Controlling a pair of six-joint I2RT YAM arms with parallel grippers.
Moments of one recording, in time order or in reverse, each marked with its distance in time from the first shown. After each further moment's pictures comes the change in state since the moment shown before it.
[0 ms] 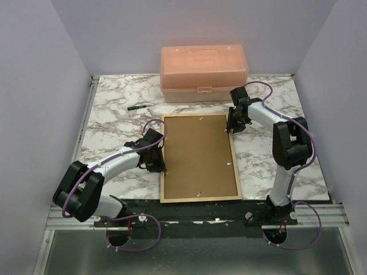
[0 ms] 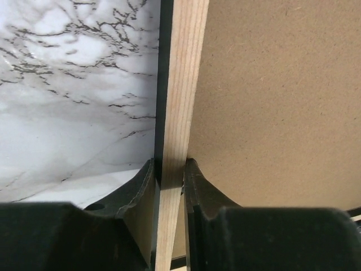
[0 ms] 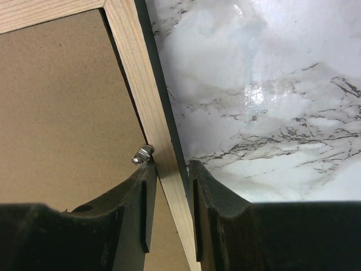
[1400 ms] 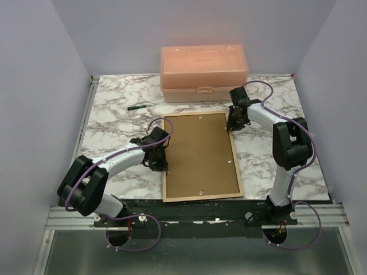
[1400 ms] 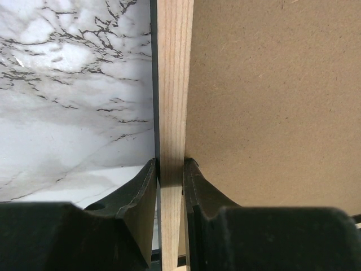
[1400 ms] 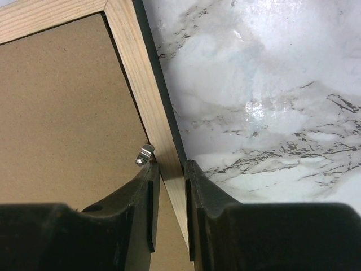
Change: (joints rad) left arm -0.056 0.069 0.082 -0.063 -0.060 0.004; right arm 0.003 -0.004 -0.022 0.078 0.035 0.009
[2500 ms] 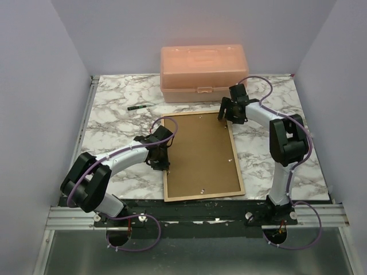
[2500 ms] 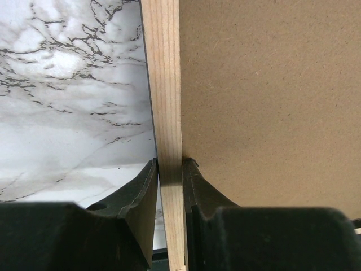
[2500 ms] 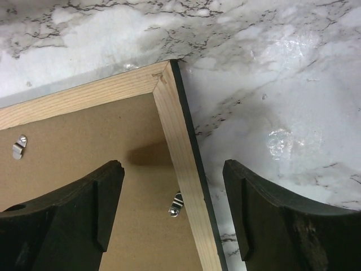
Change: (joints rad) left arm -0.033 0.057 0.056 -0.043 -0.035 0.023; right arm -0.002 0.075 0.041 0.201 -0.014 0.011
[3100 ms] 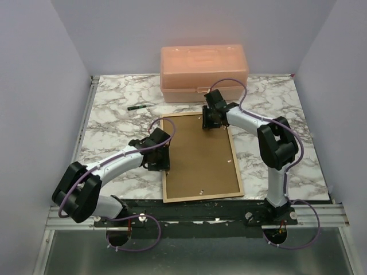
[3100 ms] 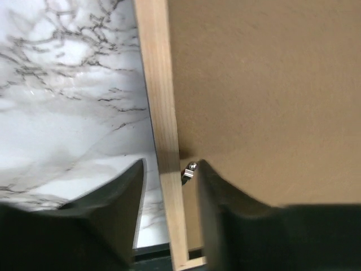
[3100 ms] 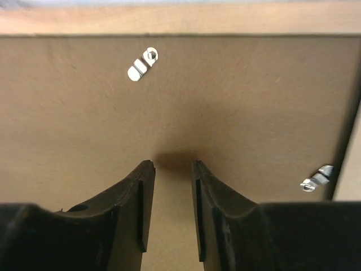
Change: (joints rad) left arm -0.008 -0.101 -0.050 0.019 -0.014 0.018; right arm 0.213 -0.026 0.045 -0.048 -0.012 -0.044
